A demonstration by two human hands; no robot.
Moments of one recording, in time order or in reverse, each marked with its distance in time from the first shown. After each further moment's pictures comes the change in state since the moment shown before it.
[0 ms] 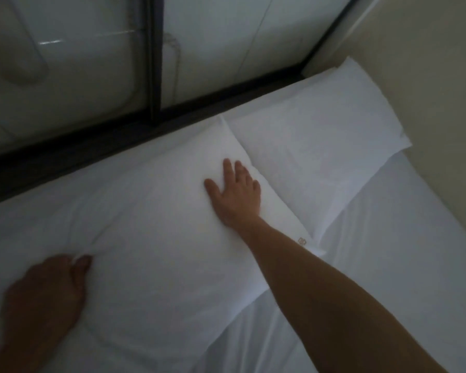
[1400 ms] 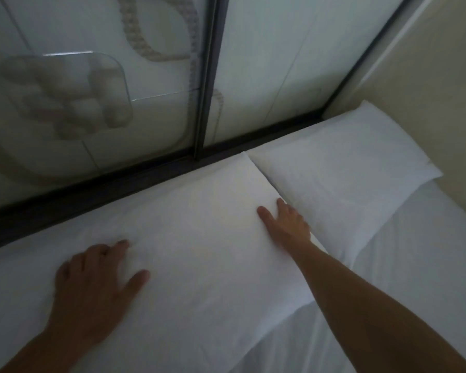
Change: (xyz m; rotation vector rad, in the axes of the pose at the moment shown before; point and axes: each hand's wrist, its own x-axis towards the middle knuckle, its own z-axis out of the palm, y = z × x) left_hand -0.069 0.011 -0.084 0.138 0.157 0.217; right_hand -0.030 0.032 -0.020 0.048 -0.065 0.179
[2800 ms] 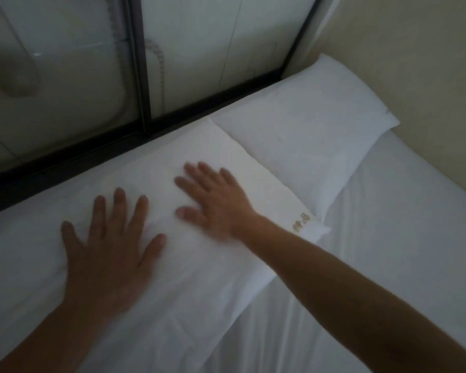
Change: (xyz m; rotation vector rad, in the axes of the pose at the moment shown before) left_hand 0.025 0.090 0.037 0.058 -0.025 0.214; right_hand -0.026 -0.030 0.026 -0.170 0.205 -0.779
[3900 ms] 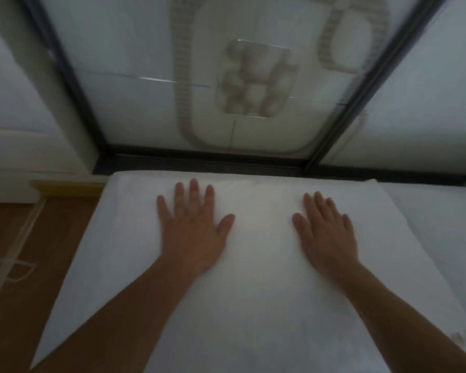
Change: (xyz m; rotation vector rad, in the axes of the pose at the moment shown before) left_hand -0.072 -0.110 0.029 -0.016 0.222 -0.572; right_hand 0.015 -0.106 0.011 -0.064 -0.054 -0.013
